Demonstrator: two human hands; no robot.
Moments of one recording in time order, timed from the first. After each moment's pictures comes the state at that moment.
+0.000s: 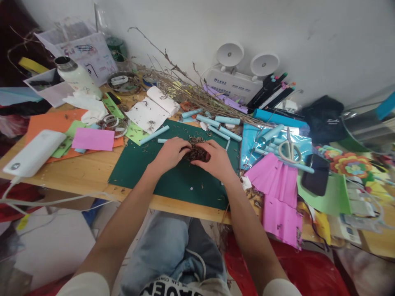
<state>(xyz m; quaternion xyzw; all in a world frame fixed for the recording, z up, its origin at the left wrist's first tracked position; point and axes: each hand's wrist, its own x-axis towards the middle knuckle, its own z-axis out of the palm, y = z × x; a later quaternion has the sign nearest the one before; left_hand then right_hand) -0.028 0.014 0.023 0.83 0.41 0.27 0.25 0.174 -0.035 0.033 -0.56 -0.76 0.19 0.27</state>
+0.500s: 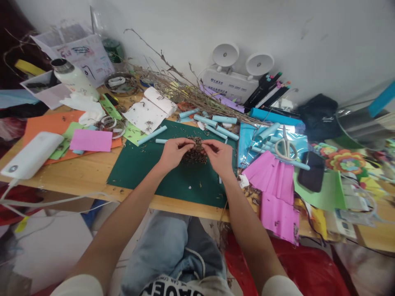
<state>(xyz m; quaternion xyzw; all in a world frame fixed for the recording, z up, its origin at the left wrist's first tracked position) -0.003 0.011 0.011 0.66 0.46 0.39 0.45 0.172 -0.028 0.024 -0.58 -0.57 0.31 0.49</state>
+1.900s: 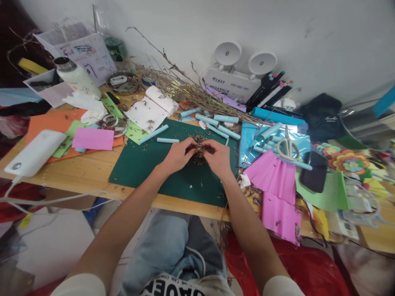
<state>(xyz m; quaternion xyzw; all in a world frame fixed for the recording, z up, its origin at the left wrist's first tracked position) -0.005 0.002 0.014 0.78 0.41 0.33 0.34 0.169 -0.029 0.021 -0.57 -0.61 0.30 0.47</state>
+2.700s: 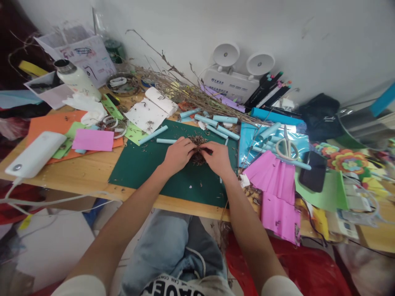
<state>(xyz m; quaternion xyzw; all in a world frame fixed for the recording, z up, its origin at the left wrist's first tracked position) -0.003 0.005 0.000 0.87 0.40 0.27 0.10 0.180 -0.025 0.024 -0.55 -0.72 0.19 0.37</state>
